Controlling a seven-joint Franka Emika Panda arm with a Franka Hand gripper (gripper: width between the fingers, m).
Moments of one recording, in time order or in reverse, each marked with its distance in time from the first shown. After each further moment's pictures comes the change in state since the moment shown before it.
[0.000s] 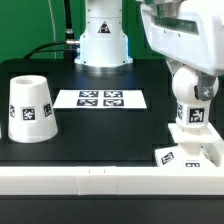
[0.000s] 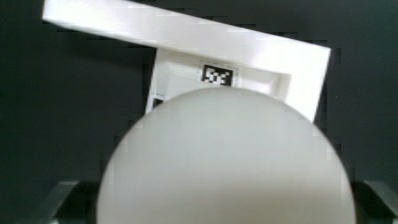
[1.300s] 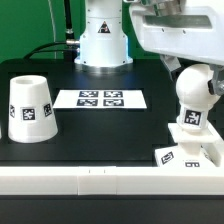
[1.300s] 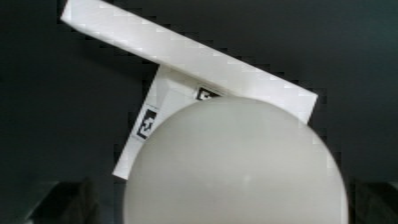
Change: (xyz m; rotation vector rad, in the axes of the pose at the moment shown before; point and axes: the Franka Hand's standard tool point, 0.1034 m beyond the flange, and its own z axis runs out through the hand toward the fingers) arm -0.006 -0.003 -0.006 -0.028 -0.068 -0.455
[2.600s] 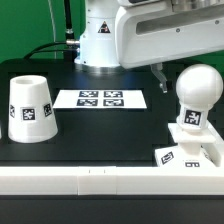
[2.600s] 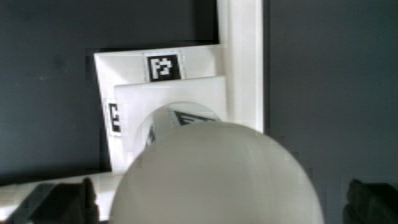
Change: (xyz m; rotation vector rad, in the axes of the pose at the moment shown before) arm -0.006 0.001 0.001 -0.128 0.021 -1.086
